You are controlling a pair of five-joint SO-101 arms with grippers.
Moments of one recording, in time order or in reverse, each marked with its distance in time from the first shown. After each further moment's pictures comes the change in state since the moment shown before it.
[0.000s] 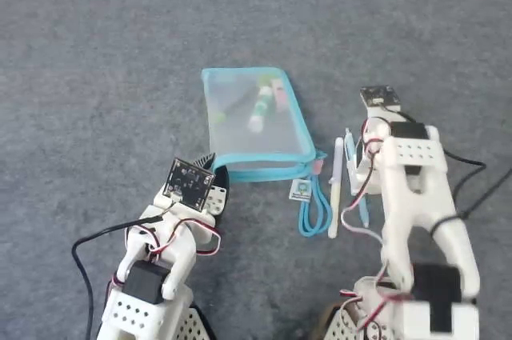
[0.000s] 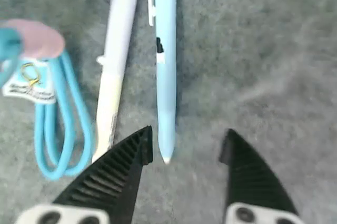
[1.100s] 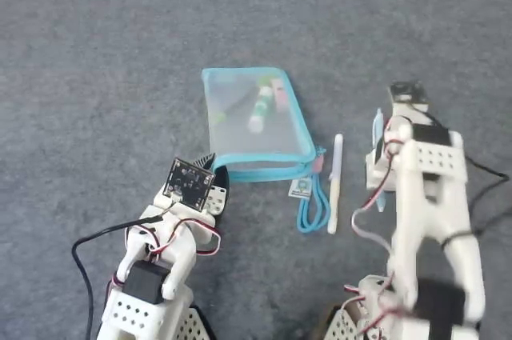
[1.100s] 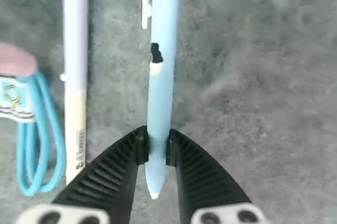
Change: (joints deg) left arm 0.0 0.0 0.0 0.0 0.0; right arm 6.9 -13.5 -0.1 3.9 -1.1
